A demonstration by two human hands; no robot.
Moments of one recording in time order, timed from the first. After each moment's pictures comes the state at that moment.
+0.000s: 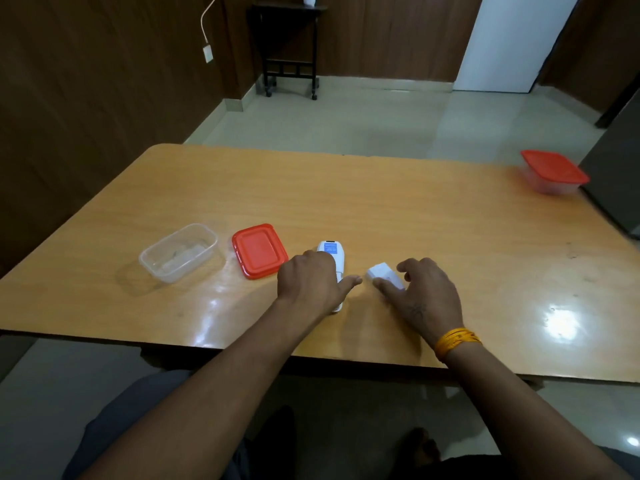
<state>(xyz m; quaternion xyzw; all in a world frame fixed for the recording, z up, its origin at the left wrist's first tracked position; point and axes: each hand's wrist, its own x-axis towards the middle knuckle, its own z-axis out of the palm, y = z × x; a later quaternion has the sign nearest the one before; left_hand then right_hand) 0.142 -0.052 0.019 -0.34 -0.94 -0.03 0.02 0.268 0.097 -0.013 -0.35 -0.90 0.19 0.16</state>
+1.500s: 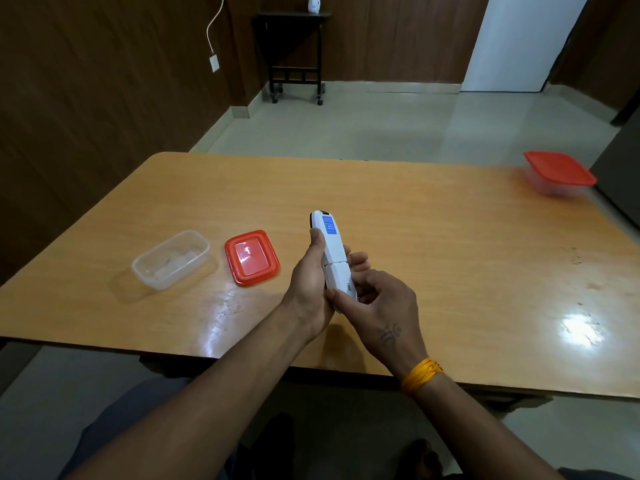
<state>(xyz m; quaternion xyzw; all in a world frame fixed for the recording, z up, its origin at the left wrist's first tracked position) 0.164 -0.033 0.037 0.01 -0.46 -0.79 -0.41 0.261 0.044 -0.002 -0.23 -0.84 0.40 0.30</state>
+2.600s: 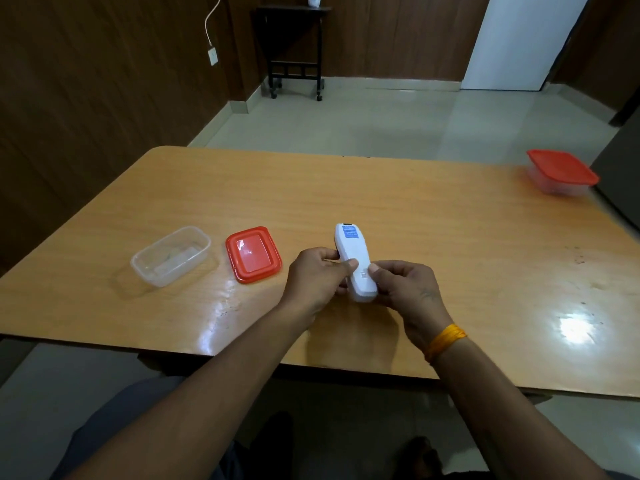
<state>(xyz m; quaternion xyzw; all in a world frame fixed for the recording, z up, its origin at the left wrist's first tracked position) 0.140 -0.032 0.008 -0.14 -0.74 -0.60 -0.27 0.246 0.086 0.000 -0.34 -0.61 0.69 0.20</state>
